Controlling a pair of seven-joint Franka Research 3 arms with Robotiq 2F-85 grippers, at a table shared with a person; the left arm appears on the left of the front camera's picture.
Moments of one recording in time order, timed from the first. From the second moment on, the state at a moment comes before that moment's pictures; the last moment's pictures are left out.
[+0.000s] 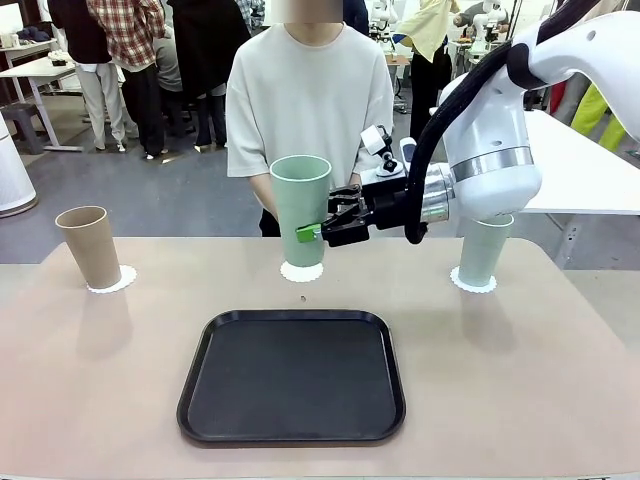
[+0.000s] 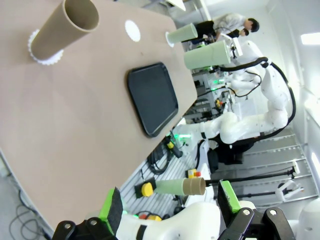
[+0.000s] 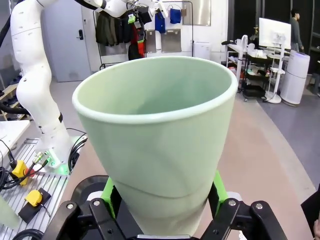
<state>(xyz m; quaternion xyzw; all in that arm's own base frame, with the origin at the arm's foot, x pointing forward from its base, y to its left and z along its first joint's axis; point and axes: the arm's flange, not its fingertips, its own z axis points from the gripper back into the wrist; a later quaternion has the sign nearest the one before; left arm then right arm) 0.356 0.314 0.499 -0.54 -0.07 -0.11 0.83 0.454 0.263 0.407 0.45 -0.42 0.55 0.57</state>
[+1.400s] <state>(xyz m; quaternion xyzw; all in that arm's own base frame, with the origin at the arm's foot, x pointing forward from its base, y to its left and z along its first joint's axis) 0.356 0.314 0.499 -0.54 -0.07 -0.11 0.83 0.615 0.266 0.333 0.47 -0.43 0.51 0.59</state>
